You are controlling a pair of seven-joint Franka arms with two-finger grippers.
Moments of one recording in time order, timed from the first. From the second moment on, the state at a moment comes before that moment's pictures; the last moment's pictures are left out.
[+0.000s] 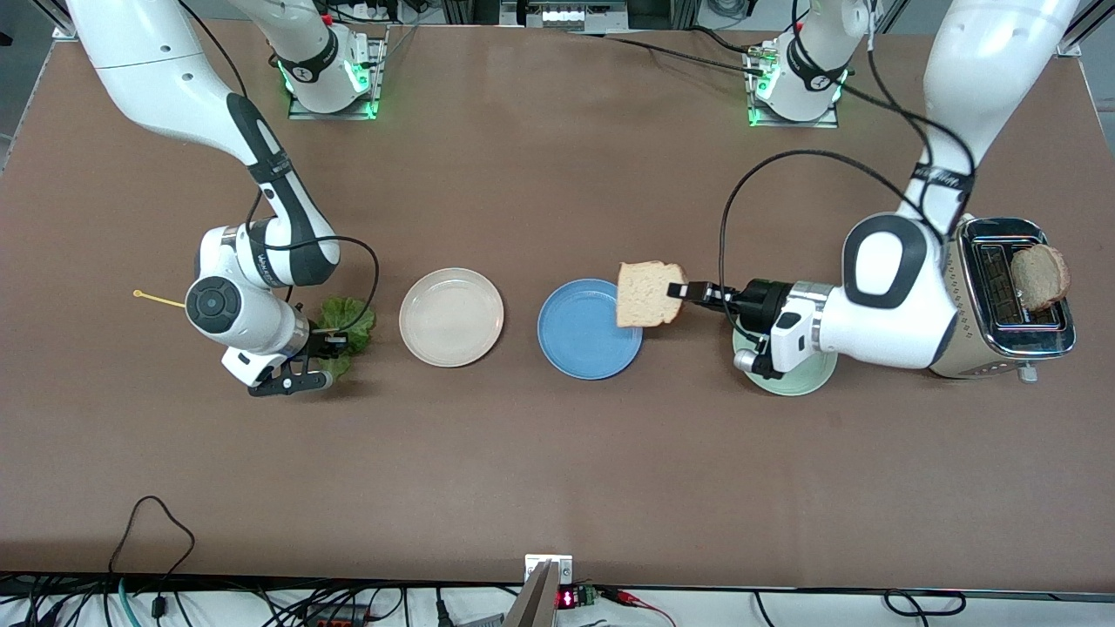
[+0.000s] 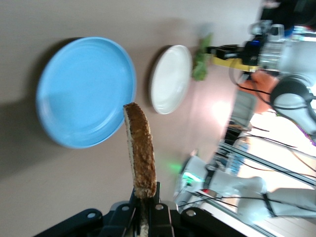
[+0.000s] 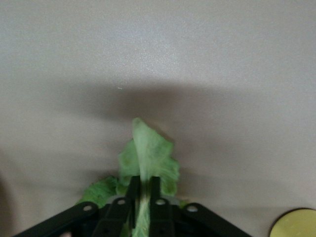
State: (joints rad) left arm 0.12 0.60 -0.39 -1.64 -0.90 1.81 0.28; right arm 0.12 0.61 0.04 -1.82 -0.04 2.37 0.03
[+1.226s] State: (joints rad) left arm 0.06 0.74 -0.39 -1.84 -1.28 2.09 0.94; right arm 0.30 0.36 0.06 -1.77 -0.04 2.05 -0.43
